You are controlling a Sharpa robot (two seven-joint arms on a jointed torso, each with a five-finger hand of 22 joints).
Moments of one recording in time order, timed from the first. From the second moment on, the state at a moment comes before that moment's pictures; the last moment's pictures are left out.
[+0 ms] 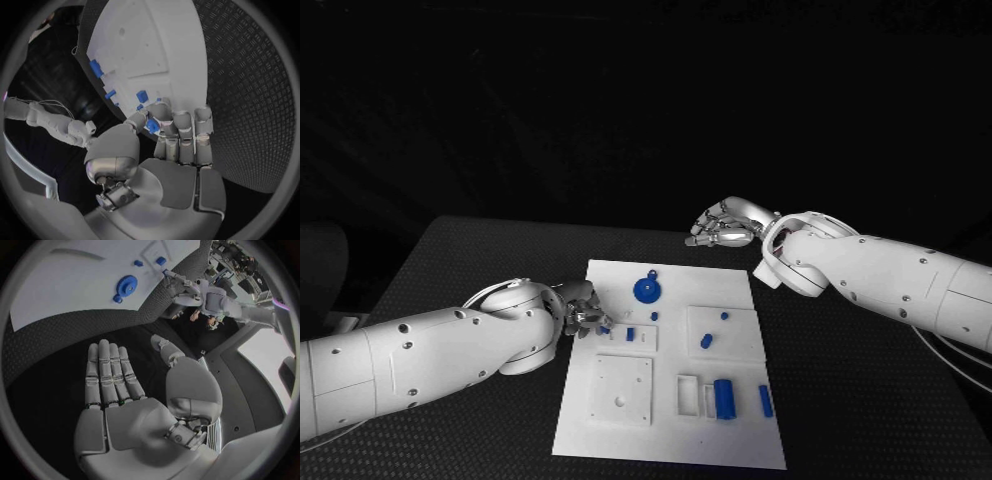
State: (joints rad) left arm 1.26 -0.68 -0.23 1.46 -1.19 -0.15 -0.45; left_hand 0.81 0.08 0.57 -0.23 0.33 1.09 0.06 0.48 0.68 1.42 -0.10 0.87 0.71 1.12 -0.16 1.39 0.54 0.02 0.92 -0.13 0.97 1.31; right arm 1.26 -0.71 -0.06 1.20 -1.01 -0.26 0.11; right_hand 0.88 -0.16 0.45 -0.17 0.40 0.83 0.20 0.30 0.40 0.78 0.15 0.76 0.08 0.80 0.12 0.80 0.47 0.25 0.70 0.21 0.38 1.24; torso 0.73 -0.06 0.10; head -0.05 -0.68
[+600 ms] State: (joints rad) left arm 1.25 -0.67 -0.23 1.45 -1.22 -0.15 -0.45; left_hand 0.81 0.08 0.57 -0.23 0.33 1.09 0.06 0.49 0.68 1.42 -0.10 0.87 0.72 1.12 -0.17 1.40 0.54 0.02 0.92 -0.13 0.97 1.31; right arm 1.26 -0.71 -0.06 1.20 -1.01 -0.26 0.11; right_hand 0.88 -0.16 0.45 -0.17 0.41 0.83 0.20 0.30 0.39 0.78 0.15 0.76 0.08 0.80 0.12 0.80 0.47 0.25 0.70 0.21 0.38 1.24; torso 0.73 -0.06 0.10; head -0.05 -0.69
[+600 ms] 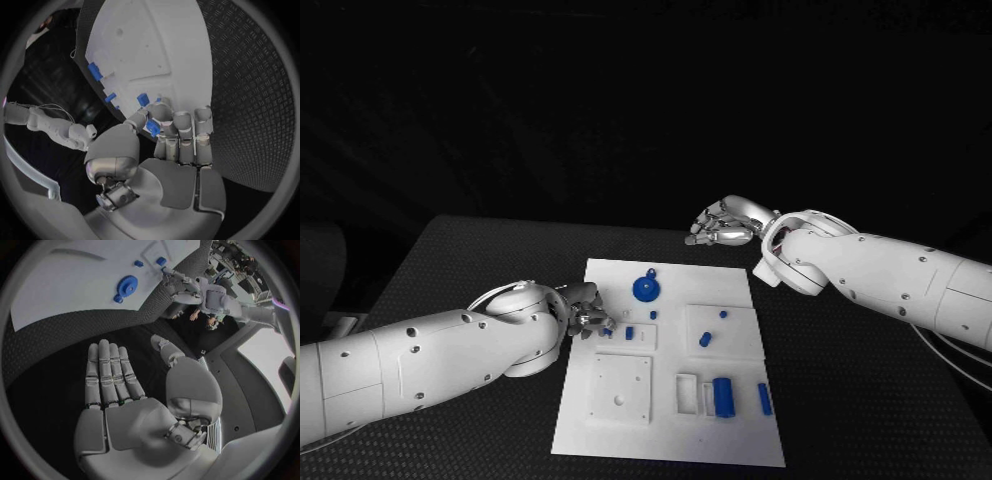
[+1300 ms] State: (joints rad) left arm 1.24 -0.66 -0.24 1.45 -1.25 -0.13 -0.45; left_hand 0.81 0.08 0.57 -0.23 0.33 1.09 0.06 0.49 0.68 1.42 -0.10 0.88 0.72 1.12 -0.17 1.40 0.54 0.02 0.92 -0.13 0.98 1.31; right arm 1.26 -0.71 -0.06 1.20 -1.01 -0.26 0.11; right_hand 0.88 -0.16 0.45 -0.17 0.41 0.83 0.20 0.30 0.39 0.78 0.15 0.76 0.07 0.80 0.12 0.80 0.47 0.25 0.70 0.21 0.38 1.24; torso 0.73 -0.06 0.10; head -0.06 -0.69
